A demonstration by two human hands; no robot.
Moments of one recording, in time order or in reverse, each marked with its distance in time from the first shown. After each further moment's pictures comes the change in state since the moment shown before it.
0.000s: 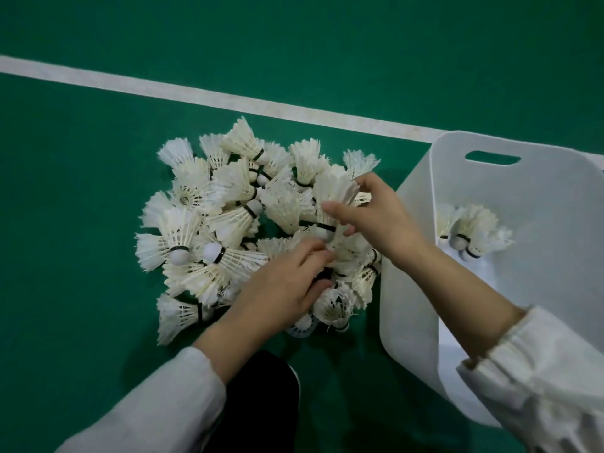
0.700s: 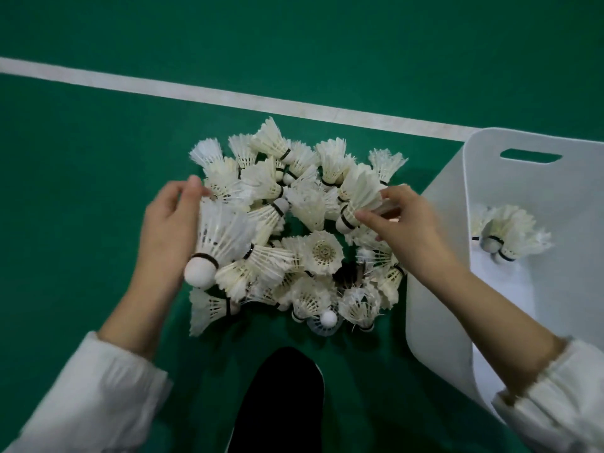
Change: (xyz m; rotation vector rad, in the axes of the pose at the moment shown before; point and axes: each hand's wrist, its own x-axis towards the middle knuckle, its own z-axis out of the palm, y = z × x) left_hand -0.025 -0.059 -0.098 -0.531 0.609 -0.848; right_hand -0.018 0.004 0.006 -0.123 0.089 -0.105
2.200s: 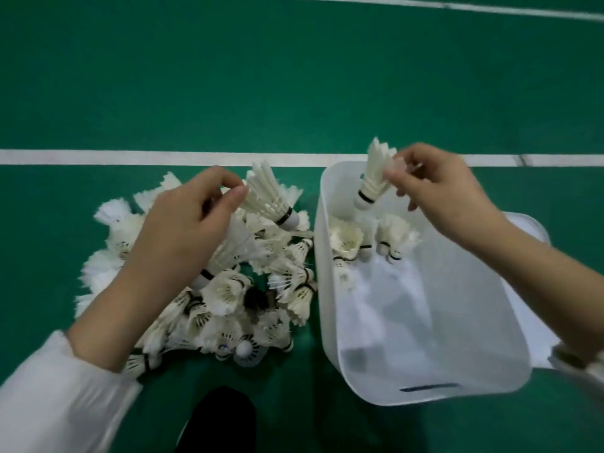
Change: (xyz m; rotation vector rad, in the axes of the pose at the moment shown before) left_hand -0.064 0.133 0.080 0.281 -0.387 0.543; right_hand -0.021 0.003 -0.183 -0.040 0.184 -0.076
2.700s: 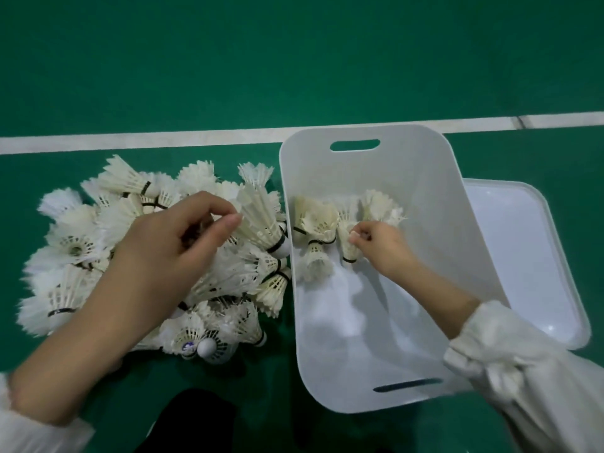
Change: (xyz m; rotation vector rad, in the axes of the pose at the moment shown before) left_hand -0.017 0.000 0.055 0.010 -0.132 0.017; right_hand -0.012 0.154 0.072 -0.205 -0.213 0.323
